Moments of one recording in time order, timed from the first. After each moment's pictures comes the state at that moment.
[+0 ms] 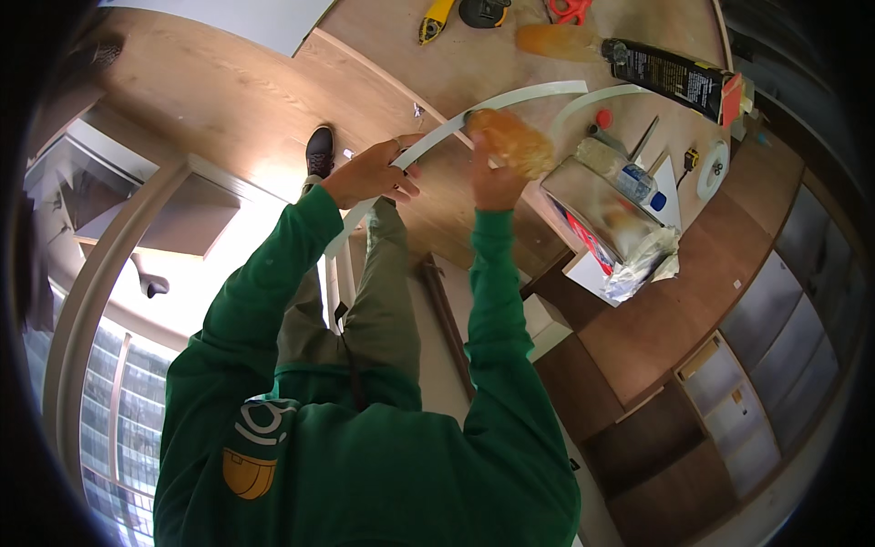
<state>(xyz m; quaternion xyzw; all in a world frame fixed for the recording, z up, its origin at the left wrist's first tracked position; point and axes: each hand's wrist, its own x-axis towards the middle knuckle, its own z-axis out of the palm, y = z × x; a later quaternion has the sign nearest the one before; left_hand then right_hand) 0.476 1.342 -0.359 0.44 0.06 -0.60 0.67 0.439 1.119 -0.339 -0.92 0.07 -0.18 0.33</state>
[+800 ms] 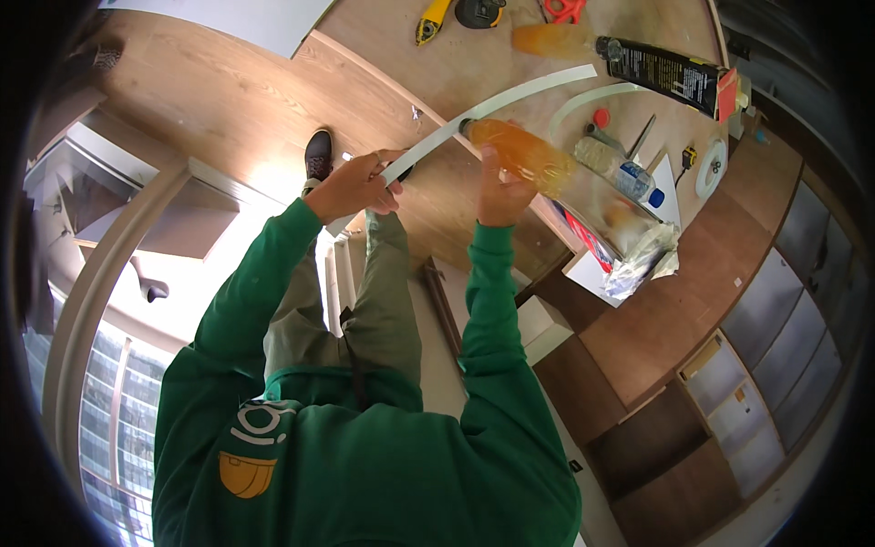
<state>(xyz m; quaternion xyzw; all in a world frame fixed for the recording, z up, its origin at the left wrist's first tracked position) 0.456 1.367 -0.363 0.49 0.04 -0.58 0.65 0.421 1.131 -0.320 -0.79 0.18 -0.18 0.56</state>
